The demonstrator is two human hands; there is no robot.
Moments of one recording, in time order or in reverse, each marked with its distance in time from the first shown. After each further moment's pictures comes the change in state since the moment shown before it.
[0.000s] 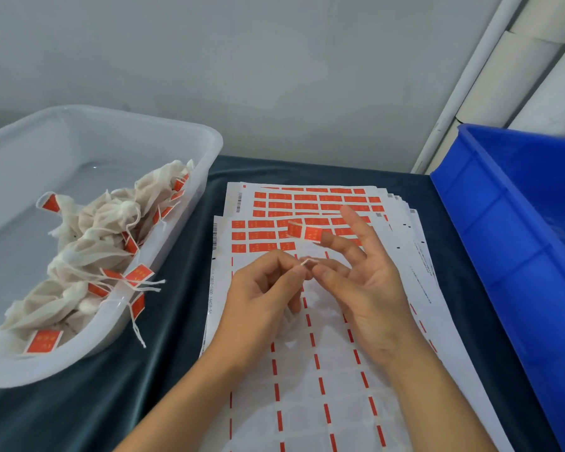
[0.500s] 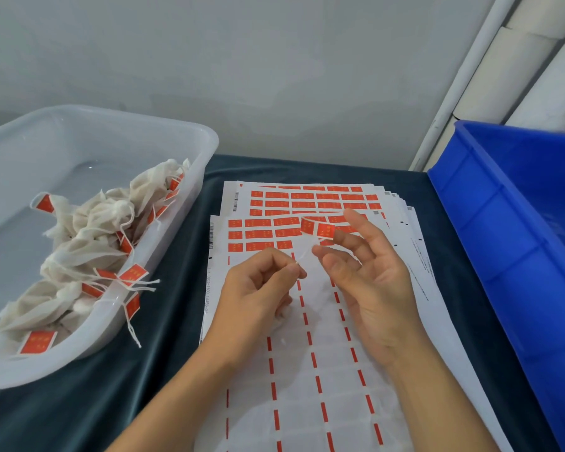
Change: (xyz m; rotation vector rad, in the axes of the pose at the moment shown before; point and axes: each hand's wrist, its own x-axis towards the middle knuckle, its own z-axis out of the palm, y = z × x) left_hand 0.002 -0.001 -0.002 0.054 0.008 -0.076; right_hand -0.003 -0.001 -0.005 0.051 0.119 0.009
